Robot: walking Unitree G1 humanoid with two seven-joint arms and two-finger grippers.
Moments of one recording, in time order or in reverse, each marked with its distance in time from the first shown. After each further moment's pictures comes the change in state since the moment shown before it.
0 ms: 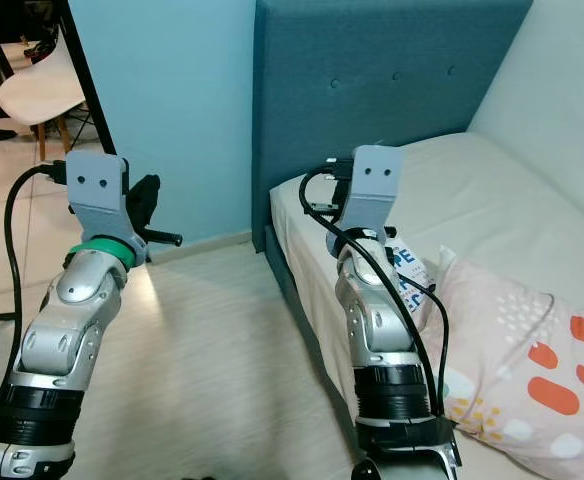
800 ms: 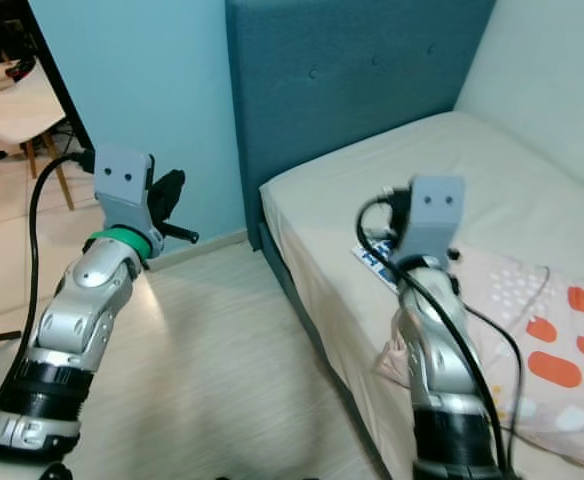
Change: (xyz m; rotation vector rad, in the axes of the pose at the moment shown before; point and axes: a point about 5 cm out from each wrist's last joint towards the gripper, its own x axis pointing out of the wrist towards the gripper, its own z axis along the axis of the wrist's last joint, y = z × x) left arm 0.022 -0.002 -0.004 0.046 0.007 -0.114; right arm -0.043 -0.072 -0.028 -0.136 0.110 -0.161
